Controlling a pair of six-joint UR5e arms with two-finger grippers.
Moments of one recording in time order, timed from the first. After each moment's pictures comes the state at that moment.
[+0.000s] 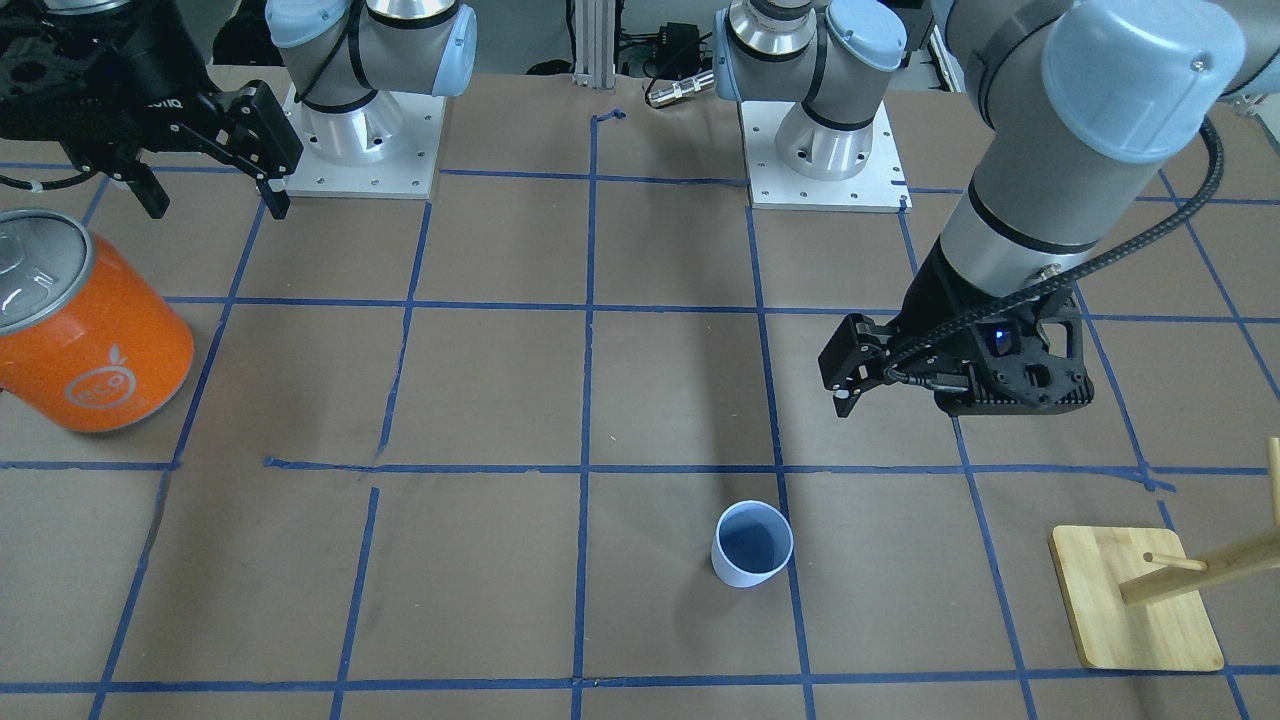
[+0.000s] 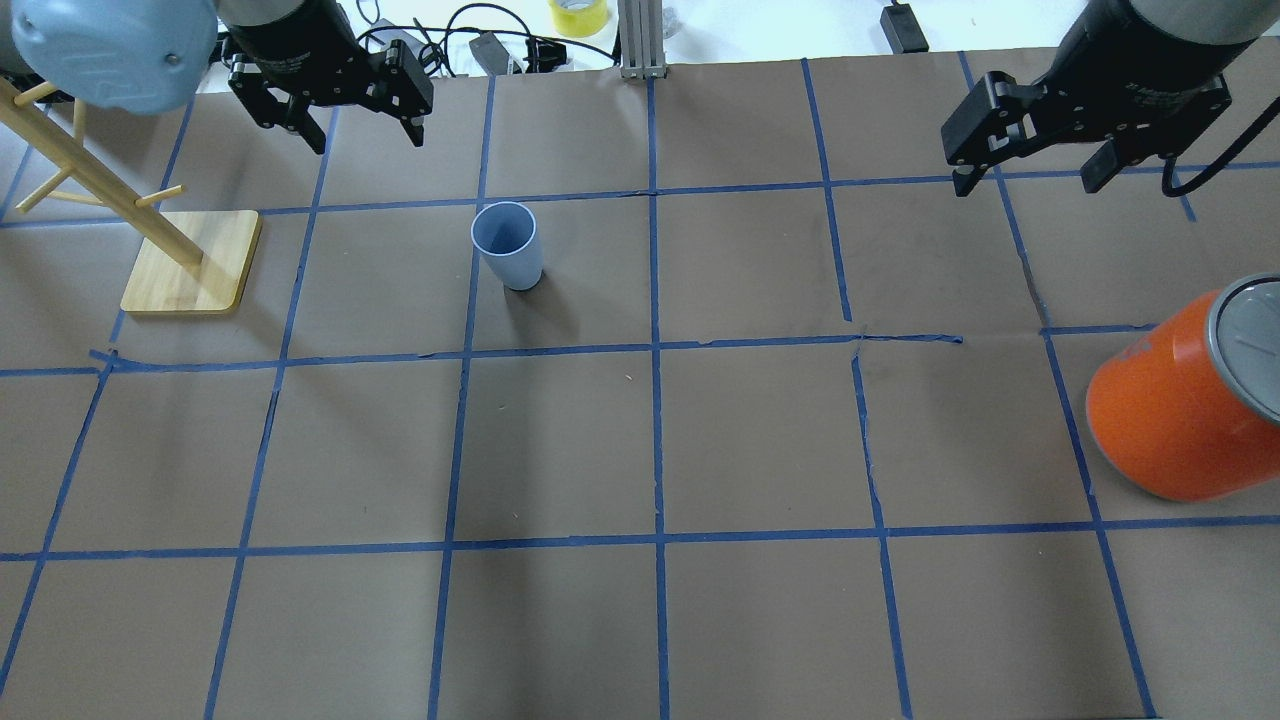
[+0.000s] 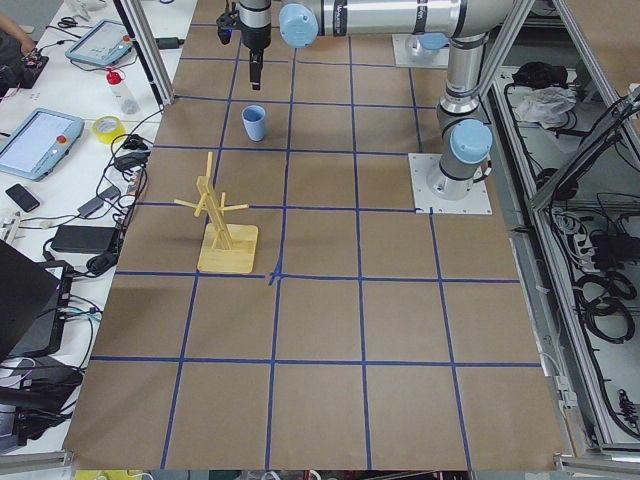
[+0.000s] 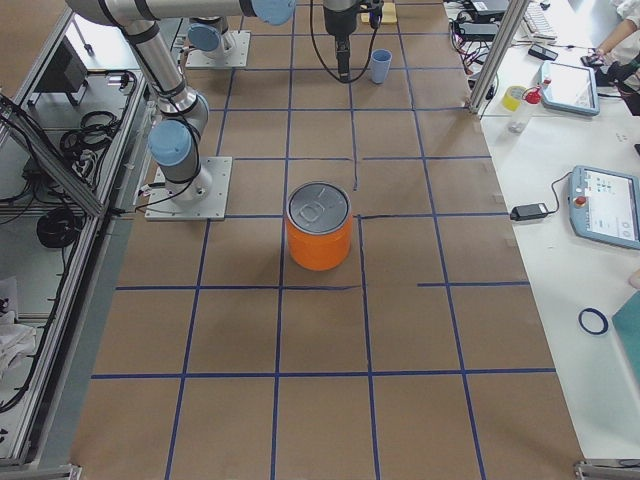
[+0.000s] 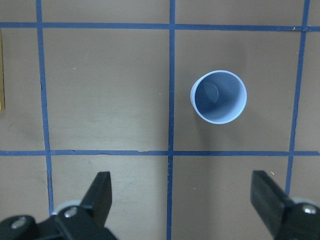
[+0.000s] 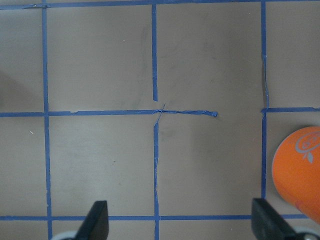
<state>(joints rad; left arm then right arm) -1.55 -1.80 -1.39 -1.42 1.56 -0.01 1.47 -1.67 1.57 -1.59 -1.54 -0.09</state>
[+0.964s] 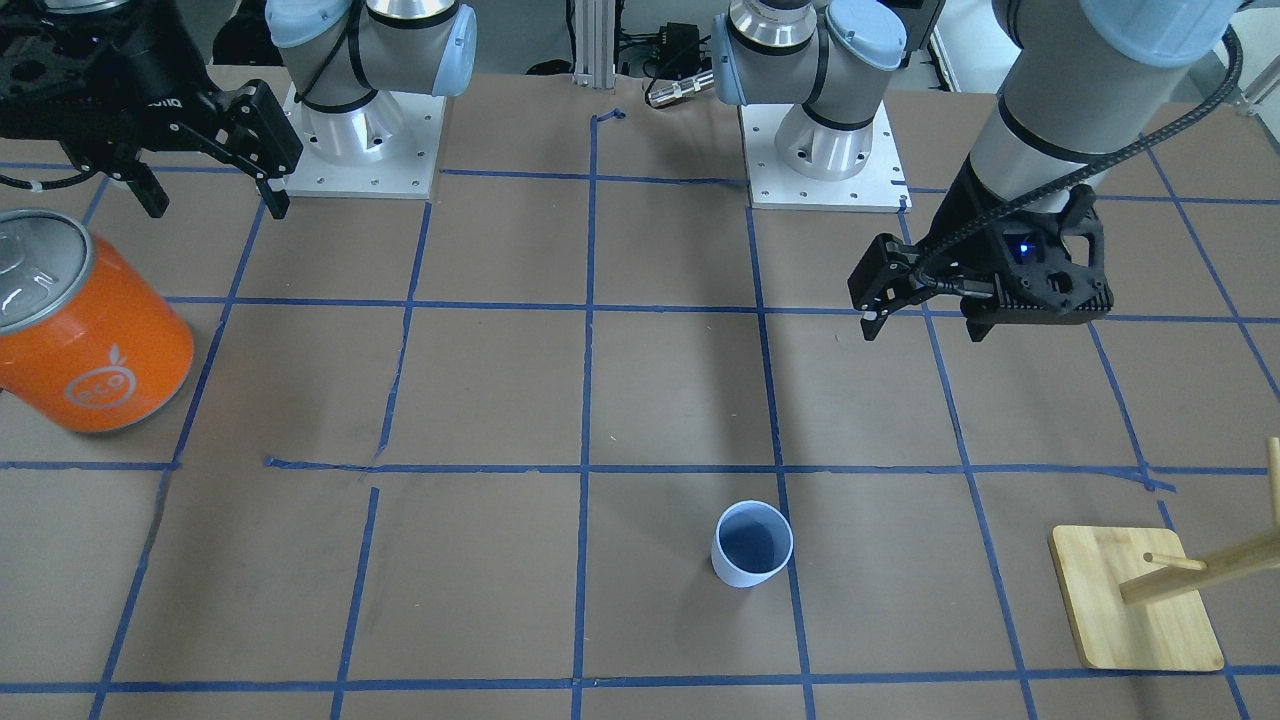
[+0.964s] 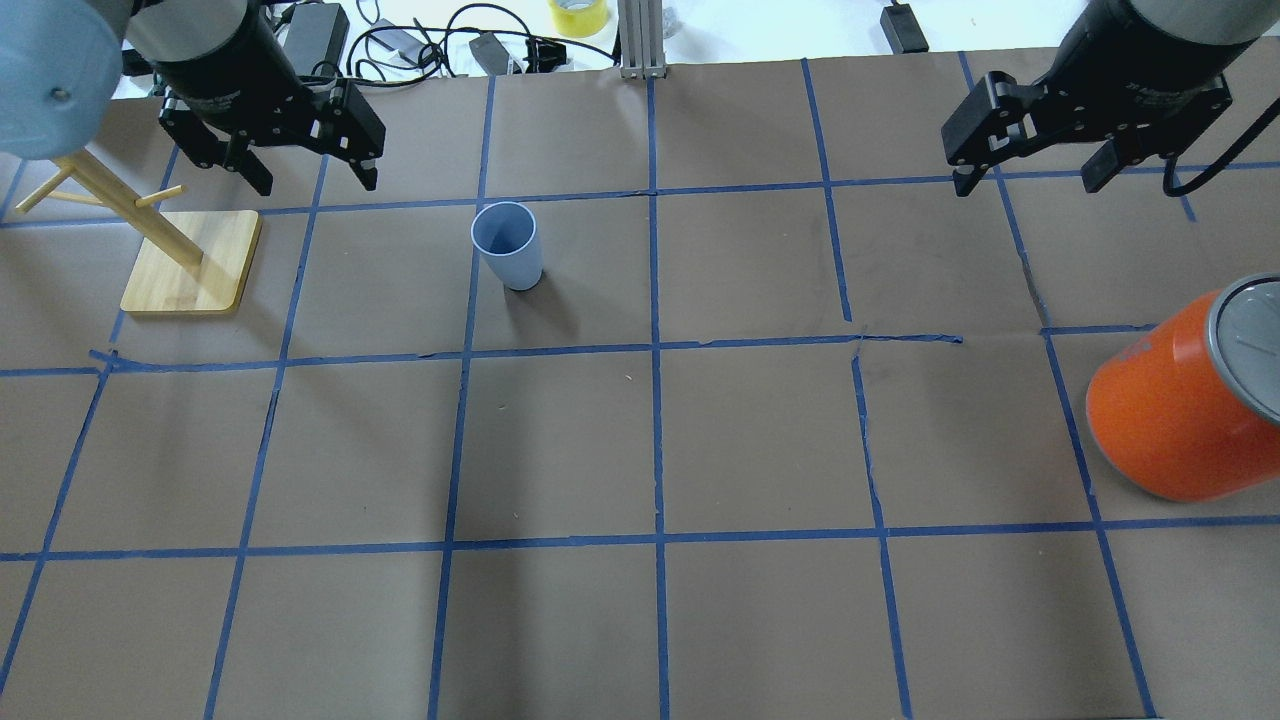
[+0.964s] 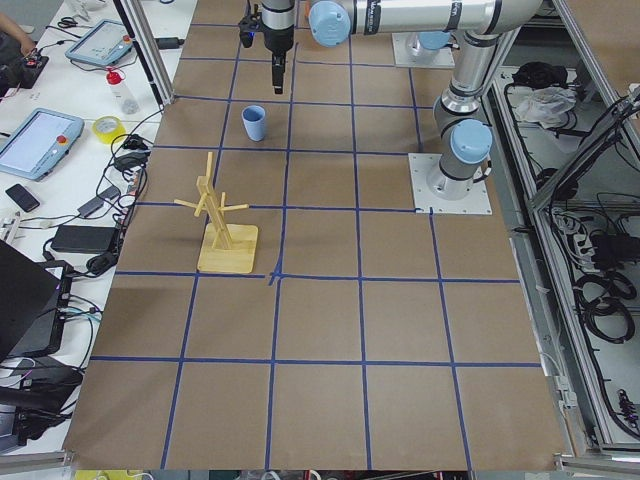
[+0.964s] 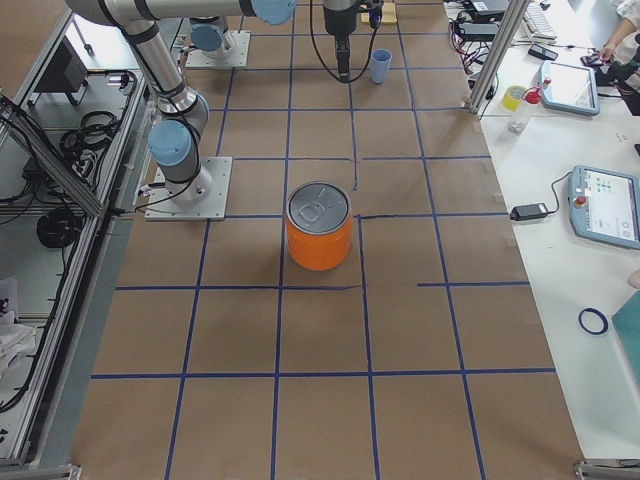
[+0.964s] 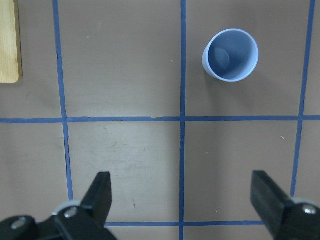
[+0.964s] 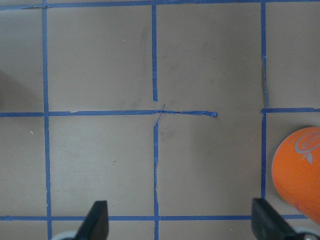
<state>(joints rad) -1.49 -1.65 -1.53 -1.47 1.57 0.07 1.47 -1.67 1.57 -1.59 -1.54 -0.09</state>
